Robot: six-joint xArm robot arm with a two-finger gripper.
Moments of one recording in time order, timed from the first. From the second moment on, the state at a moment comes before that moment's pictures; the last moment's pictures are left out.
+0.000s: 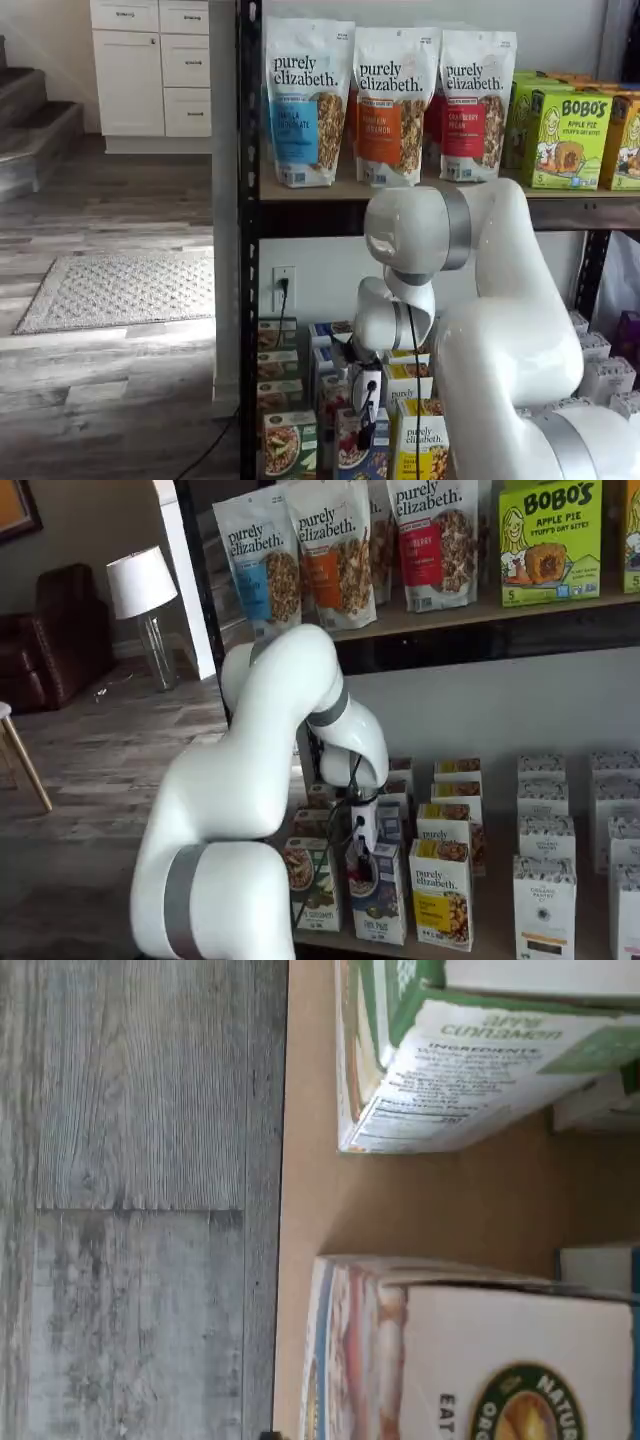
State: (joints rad) arm 0.03 1.04 -1.58 0.11 0.54 -1.63
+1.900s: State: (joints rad) arm 0.06 0.90 -1.36 0.10 0.48 -1.59
